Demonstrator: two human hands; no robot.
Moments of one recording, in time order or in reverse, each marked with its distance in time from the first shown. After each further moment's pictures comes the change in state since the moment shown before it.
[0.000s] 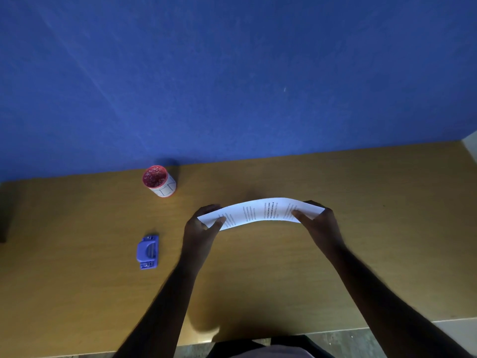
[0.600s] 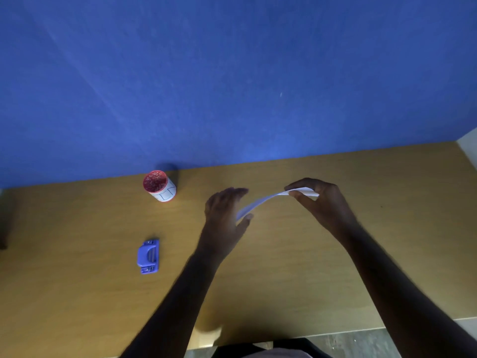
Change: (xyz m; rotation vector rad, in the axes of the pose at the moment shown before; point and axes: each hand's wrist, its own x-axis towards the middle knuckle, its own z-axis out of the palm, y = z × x) left_hand 0.004 0.050 0.034 0.634 -0.024 0.663; right_hand 0.011 -0.090 -0.024 -0.225 -0.110 -0.243
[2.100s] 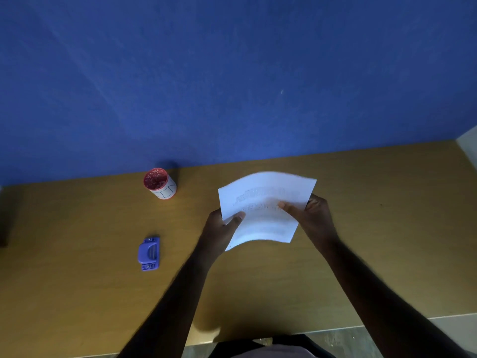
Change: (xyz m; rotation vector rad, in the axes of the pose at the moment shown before) left_hand -0.018 -0.004 -0.007 -0.782 -0.197 -0.639; right_hand -0.020 0.030 0.052 0.513 0.137 0.212
